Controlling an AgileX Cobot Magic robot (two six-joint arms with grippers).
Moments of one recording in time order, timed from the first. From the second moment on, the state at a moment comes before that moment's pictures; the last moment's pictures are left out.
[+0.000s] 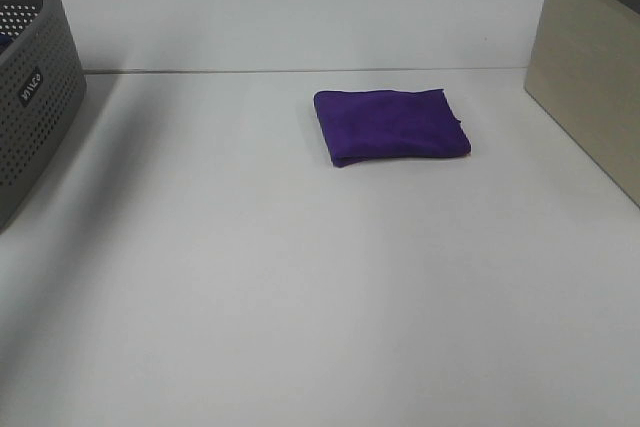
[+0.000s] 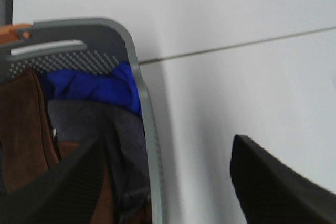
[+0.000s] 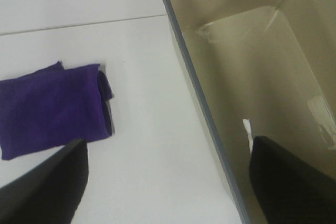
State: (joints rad) left arm -0.04 1.99 -2.24 0.04 1.21 0.09; right arm 0.01 1.75 -1.96 -0.07 1.21 0.08
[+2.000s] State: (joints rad) left arm -0.03 0.00 -0.51 -0.10 1.05 0.08; right arm 0.01 0.00 -0.50 -0.10 1.06 0.04
